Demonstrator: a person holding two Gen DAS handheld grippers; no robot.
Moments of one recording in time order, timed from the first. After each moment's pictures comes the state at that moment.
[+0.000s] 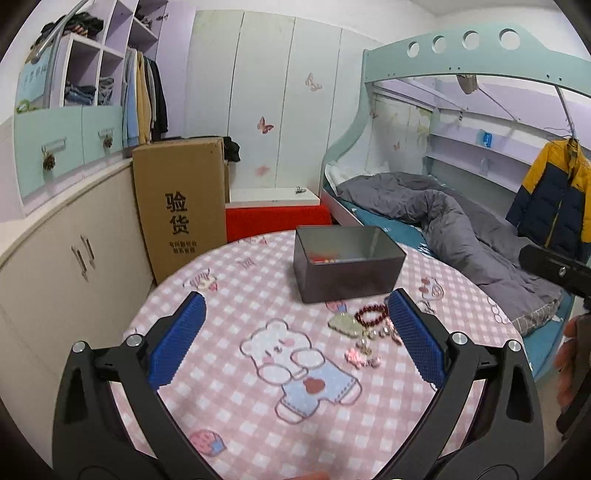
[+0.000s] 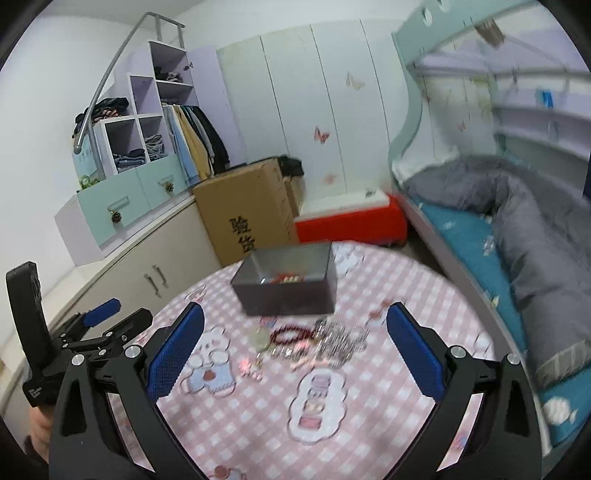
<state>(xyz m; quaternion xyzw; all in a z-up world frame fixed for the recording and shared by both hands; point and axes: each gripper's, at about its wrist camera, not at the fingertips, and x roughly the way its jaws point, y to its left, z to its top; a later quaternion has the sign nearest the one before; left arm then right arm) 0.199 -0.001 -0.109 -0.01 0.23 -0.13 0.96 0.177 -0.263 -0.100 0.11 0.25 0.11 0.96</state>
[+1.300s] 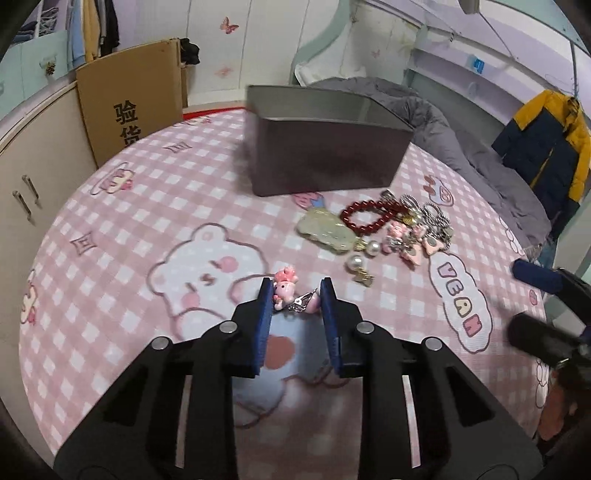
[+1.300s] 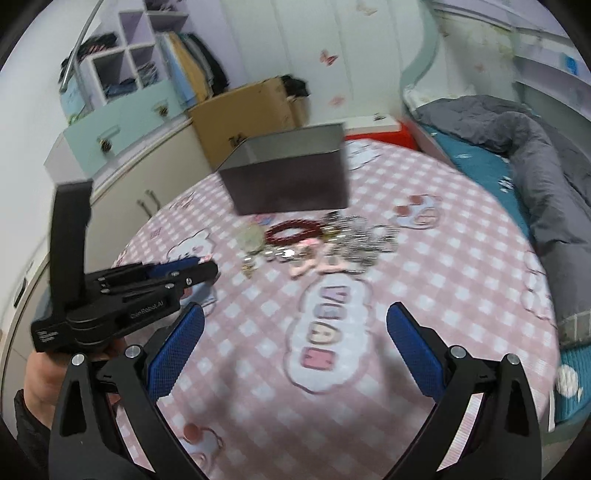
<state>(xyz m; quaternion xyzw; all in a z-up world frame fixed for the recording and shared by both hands) 0.263 -0.037 -0.195 0.01 0.41 -0.19 0.89 0.202 -0.226 -0.171 0.08 0.39 0.14 0.91</state>
